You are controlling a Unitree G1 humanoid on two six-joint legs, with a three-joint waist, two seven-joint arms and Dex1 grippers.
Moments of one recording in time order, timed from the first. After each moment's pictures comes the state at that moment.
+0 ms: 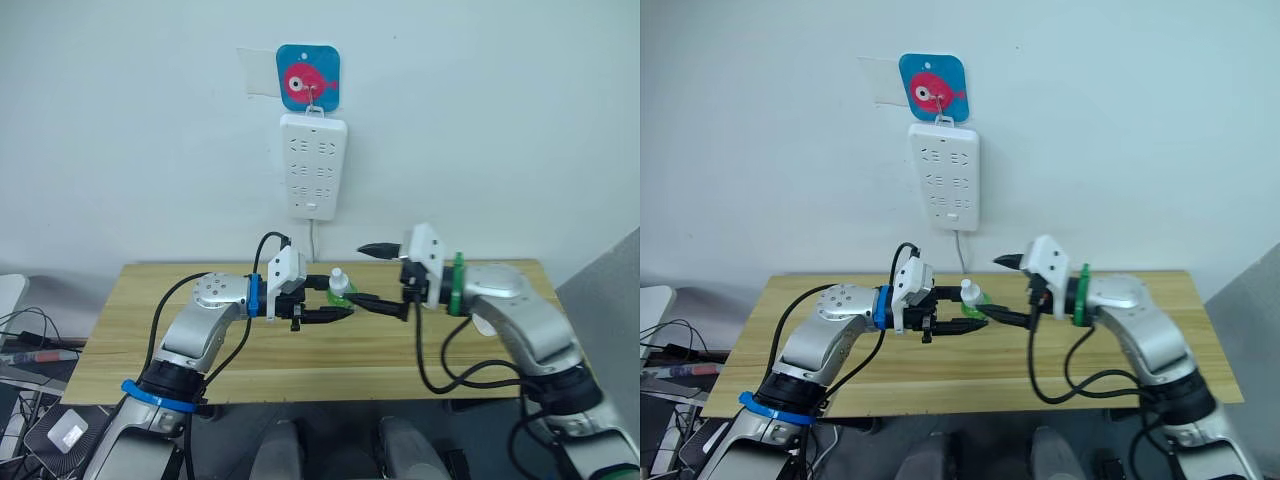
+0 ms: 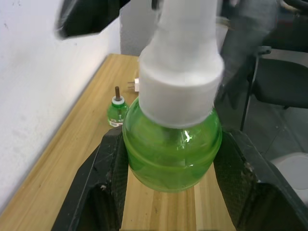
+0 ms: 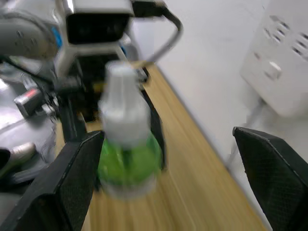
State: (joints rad) left arm -0.41 0.50 -0.19 0.05 -0.34 0.21 -1.23; right arm -0.41 -0.59 0.16 -0.30 0.38 0.50 0.92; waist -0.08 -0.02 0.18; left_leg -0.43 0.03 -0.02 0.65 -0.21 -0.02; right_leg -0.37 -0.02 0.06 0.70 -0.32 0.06
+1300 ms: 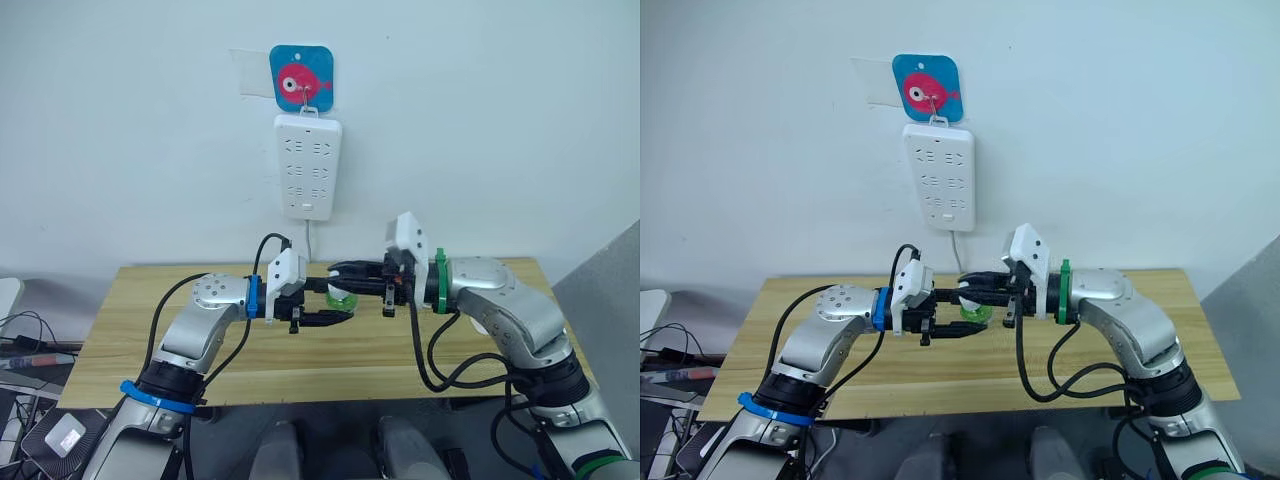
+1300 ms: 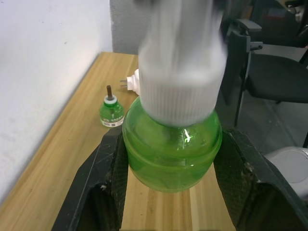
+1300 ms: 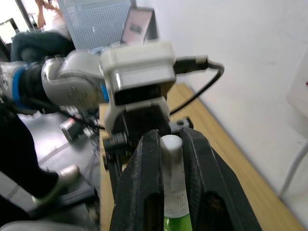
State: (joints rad) left arm -0.41 0.49 -0.19 0.05 -0.33 0.21 -1.24; right arm -0.50 -0.42 0.18 -0.36 0.57 0.70 0.87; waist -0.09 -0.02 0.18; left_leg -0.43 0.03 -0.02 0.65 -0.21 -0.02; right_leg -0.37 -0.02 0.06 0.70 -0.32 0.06
